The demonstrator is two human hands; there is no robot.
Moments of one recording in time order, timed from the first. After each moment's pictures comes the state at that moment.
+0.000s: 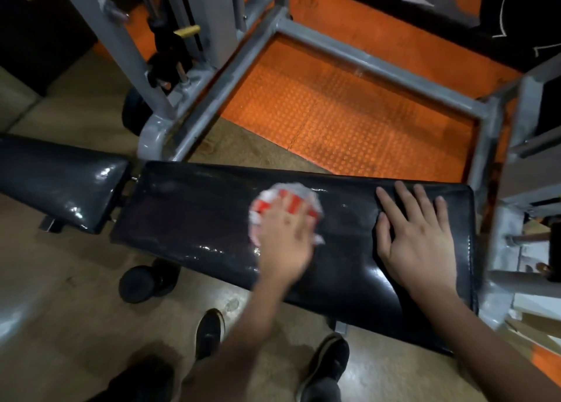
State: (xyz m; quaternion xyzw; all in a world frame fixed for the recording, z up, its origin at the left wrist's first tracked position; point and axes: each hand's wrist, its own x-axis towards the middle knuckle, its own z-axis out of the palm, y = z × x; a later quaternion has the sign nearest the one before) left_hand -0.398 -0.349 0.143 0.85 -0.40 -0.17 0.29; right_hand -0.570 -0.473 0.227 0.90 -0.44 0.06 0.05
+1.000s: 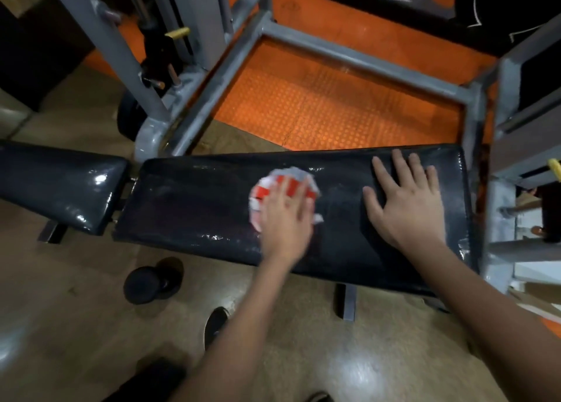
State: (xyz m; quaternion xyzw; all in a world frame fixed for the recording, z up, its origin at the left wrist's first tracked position) left_hand -0.409 -0.335 0.138 0.85 -0.41 -0.17 0.29; right_hand -0.568 -0.454 0.226 0.87 -0.49 -0.01 0.01
